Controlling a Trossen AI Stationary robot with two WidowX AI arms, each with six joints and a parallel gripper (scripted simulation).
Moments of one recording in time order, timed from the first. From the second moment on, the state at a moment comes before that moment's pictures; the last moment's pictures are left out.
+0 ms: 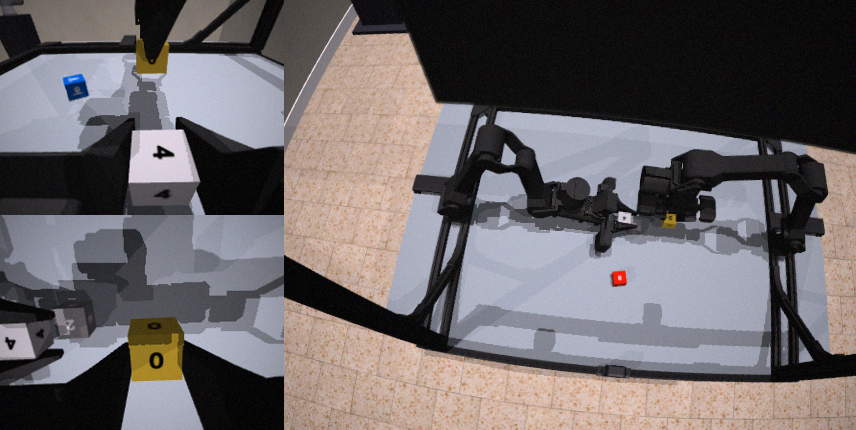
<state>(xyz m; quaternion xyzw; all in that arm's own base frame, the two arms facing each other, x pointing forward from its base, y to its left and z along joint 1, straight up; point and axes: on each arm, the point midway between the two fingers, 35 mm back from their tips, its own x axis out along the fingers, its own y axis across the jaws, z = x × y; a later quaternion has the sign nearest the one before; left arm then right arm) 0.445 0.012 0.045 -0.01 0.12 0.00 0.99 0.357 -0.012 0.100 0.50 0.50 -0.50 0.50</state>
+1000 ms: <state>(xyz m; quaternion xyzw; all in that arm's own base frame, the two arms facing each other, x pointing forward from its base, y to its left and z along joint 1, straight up) 0.359 0.012 0.023 0.00 0.14 0.00 0.99 0.354 0.002 0.092 0.49 0.52 -0.49 0.49</state>
